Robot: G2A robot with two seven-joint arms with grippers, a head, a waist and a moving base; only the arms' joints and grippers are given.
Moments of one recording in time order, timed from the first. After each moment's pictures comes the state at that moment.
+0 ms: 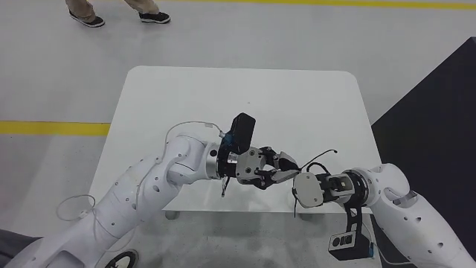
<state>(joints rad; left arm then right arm) 0.63 -1.11 -0.55 -1.53 0.64 -1.01 0.11 -1.28 -0.83 1.18 -1.80 -2.02 0.16 -1.31</state>
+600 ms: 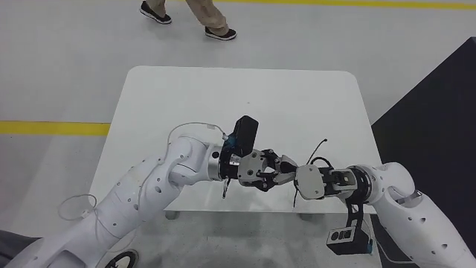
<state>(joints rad) 0.63 -1.12 -0.54 -1.53 0.65 -1.01 0.11 -1.29 -0.84 1.23 -1.83 -2.03 0.17 -1.25</state>
